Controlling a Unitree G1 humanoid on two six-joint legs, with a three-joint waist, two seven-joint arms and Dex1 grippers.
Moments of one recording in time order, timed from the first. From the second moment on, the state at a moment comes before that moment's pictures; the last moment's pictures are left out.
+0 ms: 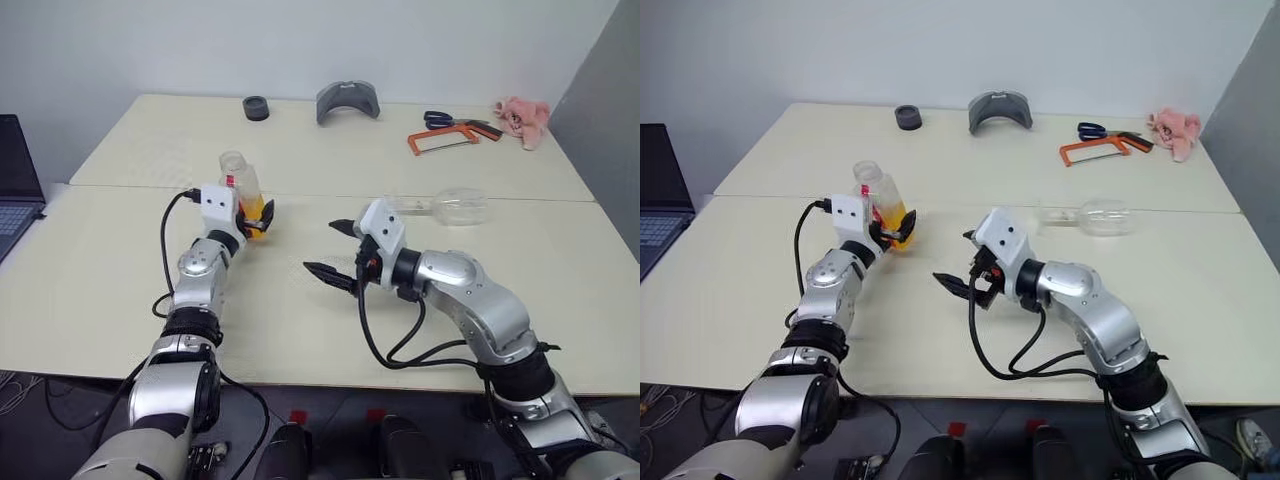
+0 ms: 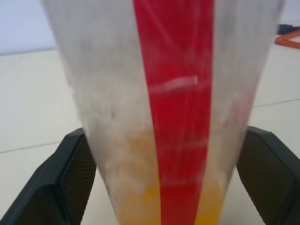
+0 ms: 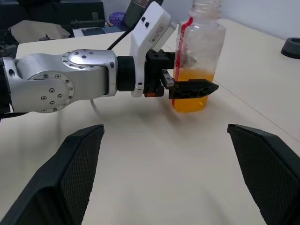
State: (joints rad) left arm -0.74 0.34 0.16 0.85 -0.13 -0.18 -0.36; right arm -0.54 -0.30 0.31 -0.34 0.29 0.66 0.58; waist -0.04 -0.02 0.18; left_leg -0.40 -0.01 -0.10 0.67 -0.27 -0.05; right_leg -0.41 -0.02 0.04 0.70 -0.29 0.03
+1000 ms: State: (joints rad) left arm -0.23 0.50 0.14 0.18 -0.18 0.09 -0.58; right arm -0.21 -0.27 0.13 -0.53 0.40 0.81 0.46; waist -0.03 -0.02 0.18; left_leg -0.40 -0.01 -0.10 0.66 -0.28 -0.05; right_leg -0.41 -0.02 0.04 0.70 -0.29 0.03
